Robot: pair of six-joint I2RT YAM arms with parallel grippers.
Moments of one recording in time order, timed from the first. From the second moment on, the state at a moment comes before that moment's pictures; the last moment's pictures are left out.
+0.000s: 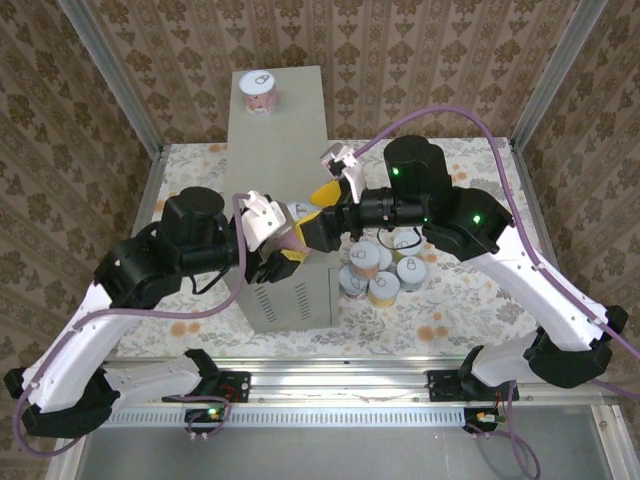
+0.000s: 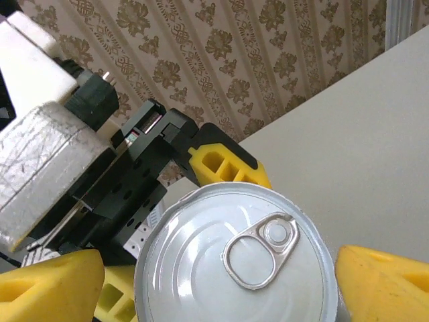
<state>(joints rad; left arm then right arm) -0.90 1.00 1.50 -0.97 0.20 0.20 0.85 1.38 1.78 -0.73 -0.43 0.24</state>
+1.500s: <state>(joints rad) -0.77 0.86 1.45 -0.84 0.21 0.16 0.74 1.75 2.19 -0.85 -0.22 0.19</state>
